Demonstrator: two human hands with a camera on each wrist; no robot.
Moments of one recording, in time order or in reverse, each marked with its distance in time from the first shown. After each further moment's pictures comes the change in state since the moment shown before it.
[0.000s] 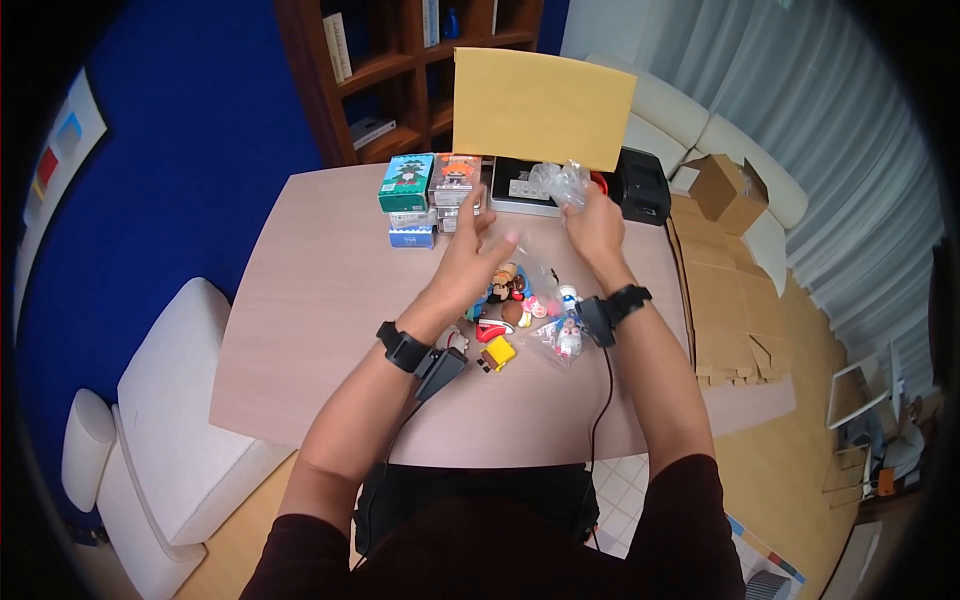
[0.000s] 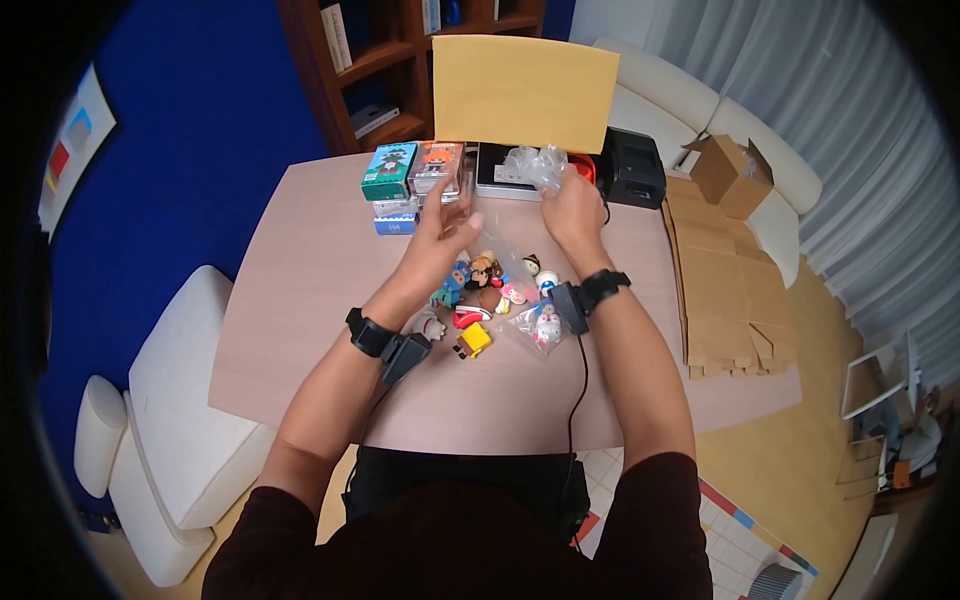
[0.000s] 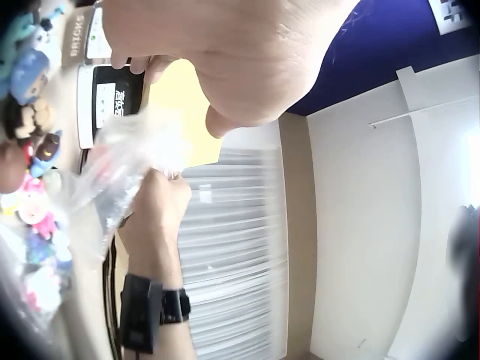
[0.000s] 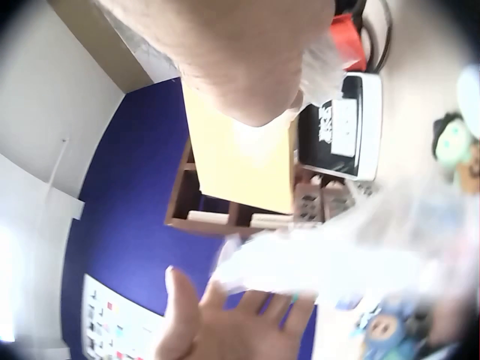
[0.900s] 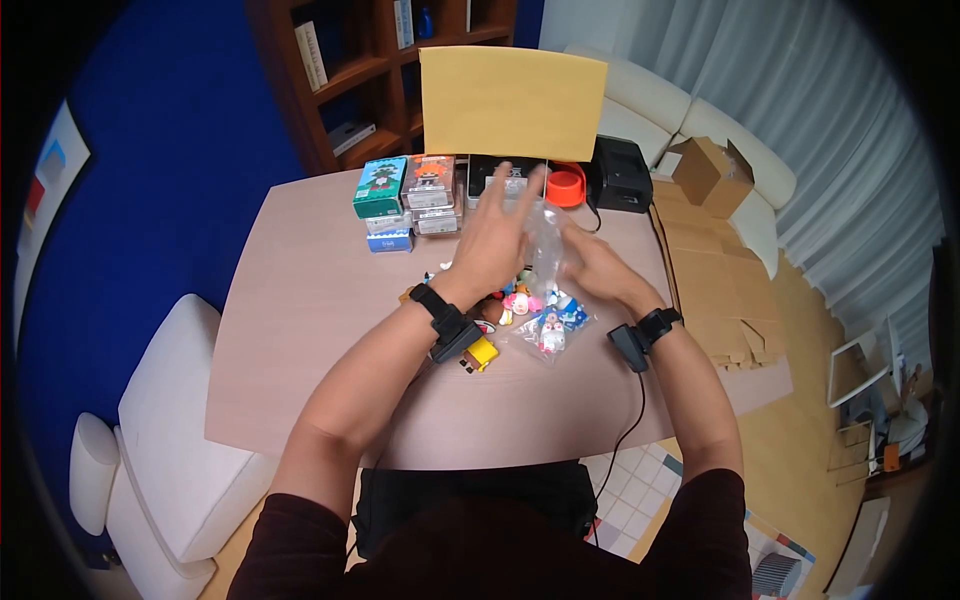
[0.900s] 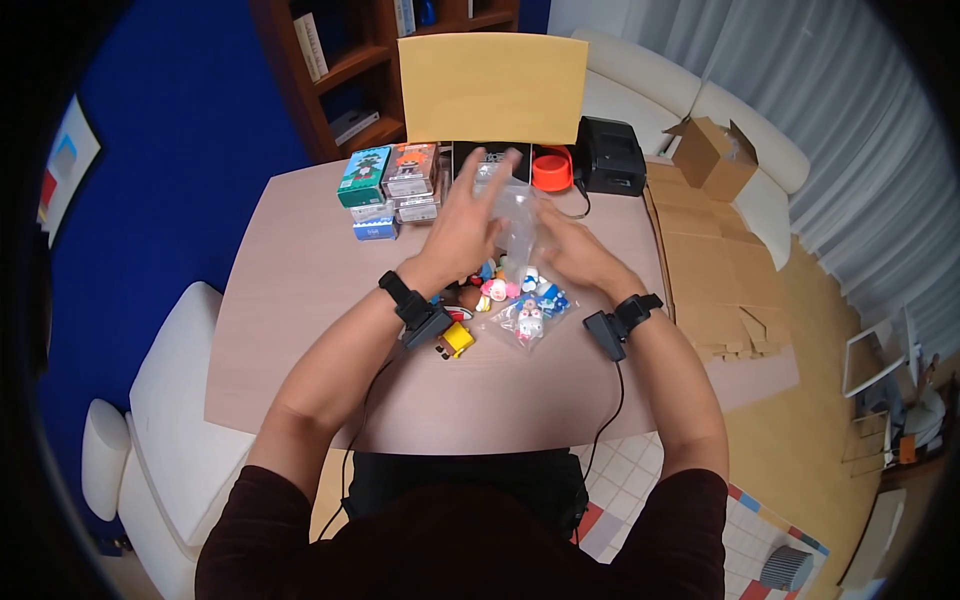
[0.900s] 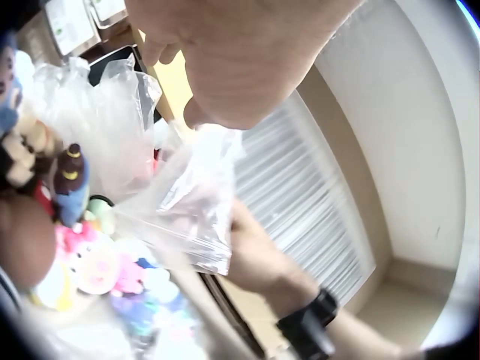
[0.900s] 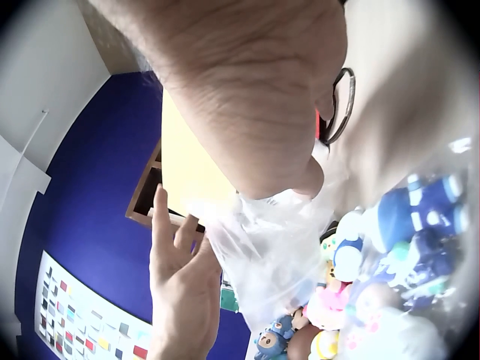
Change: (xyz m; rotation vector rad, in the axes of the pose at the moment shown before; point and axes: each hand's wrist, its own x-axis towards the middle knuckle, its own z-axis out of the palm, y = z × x) left_hand 0.047 -0.013 0.048 0.770 -0.056 0.557; right_hand -0.042 0.082 -0.022 0.165 -0.392 -0.526
